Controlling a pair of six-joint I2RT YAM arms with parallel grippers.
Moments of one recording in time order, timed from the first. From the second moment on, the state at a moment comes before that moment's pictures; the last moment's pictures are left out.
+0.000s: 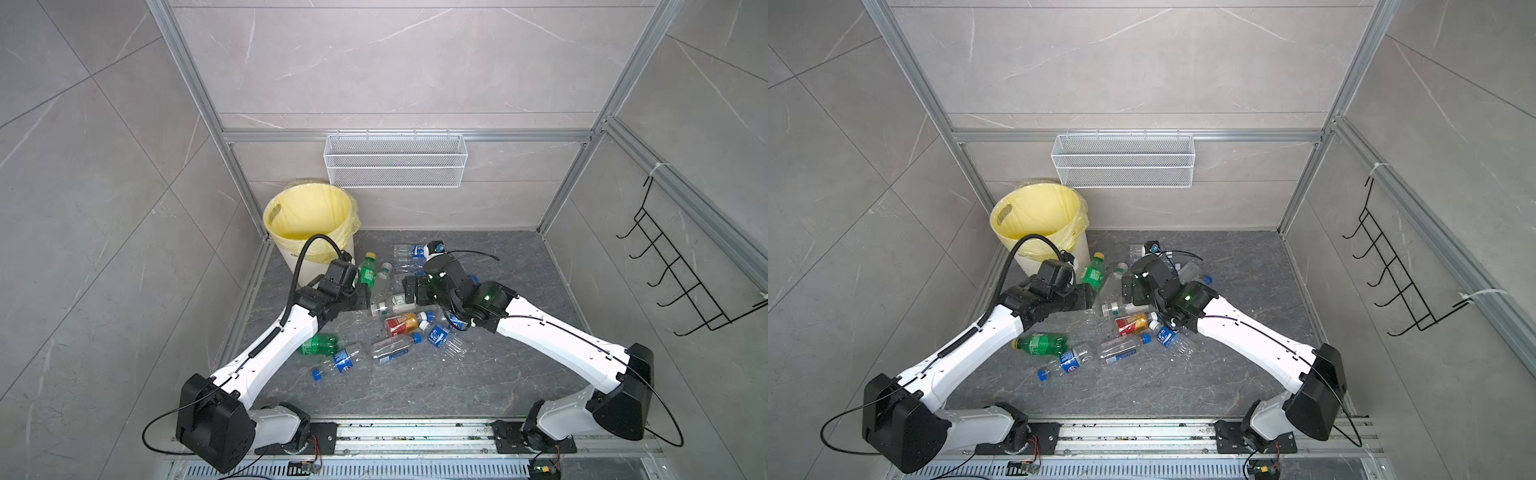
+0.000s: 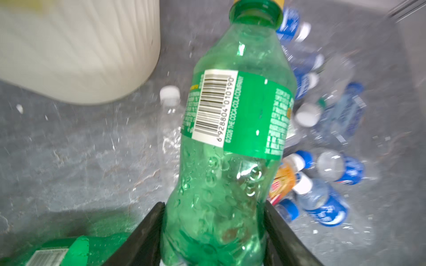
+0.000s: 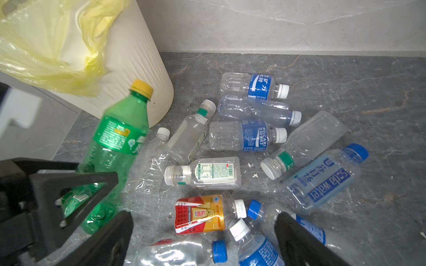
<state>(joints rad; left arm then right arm) -0.51 1.29 1.13 -0.66 -0.06 -0.46 0.86 1.49 1.40 -0.60 0.34 0.52</state>
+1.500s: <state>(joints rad) -0.12 1.46 1.82 -0.82 -0.05 -0.30 0.85 1.65 1.76 -0.66 0.22 0.43</state>
